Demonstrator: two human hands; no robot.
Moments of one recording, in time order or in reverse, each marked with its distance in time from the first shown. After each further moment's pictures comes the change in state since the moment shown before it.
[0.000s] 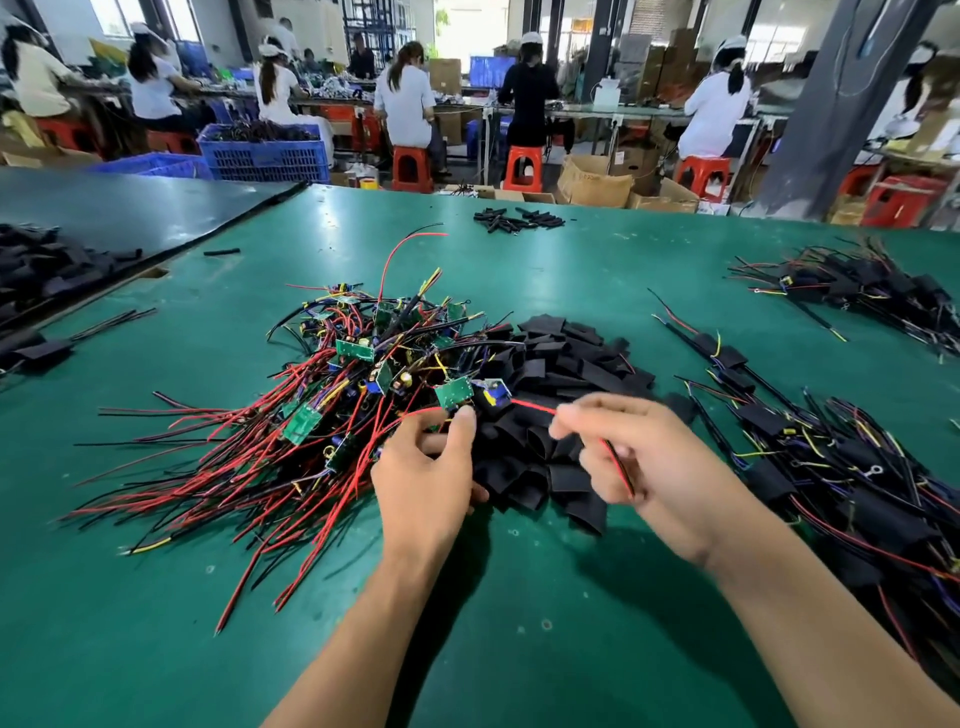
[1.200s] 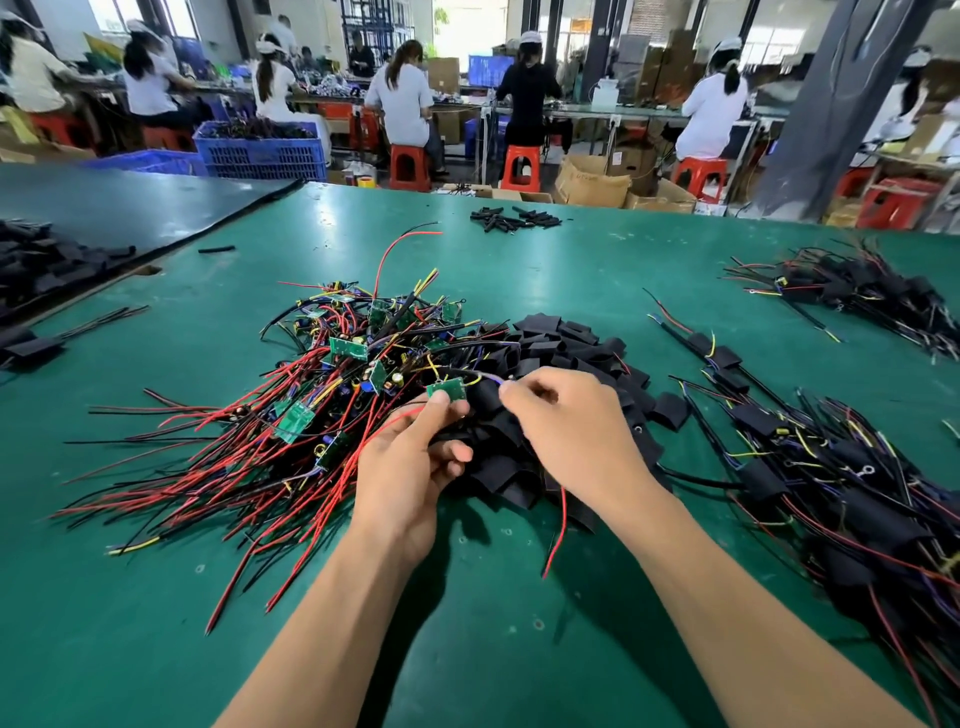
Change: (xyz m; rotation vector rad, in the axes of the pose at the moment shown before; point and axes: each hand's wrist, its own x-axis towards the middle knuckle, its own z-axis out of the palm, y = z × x) left_hand 0.009 0.013 -0.009 -0.565 -0.203 -0.245; right_hand 0.038 0.003 0.037 -0.625 0.339 -0.092
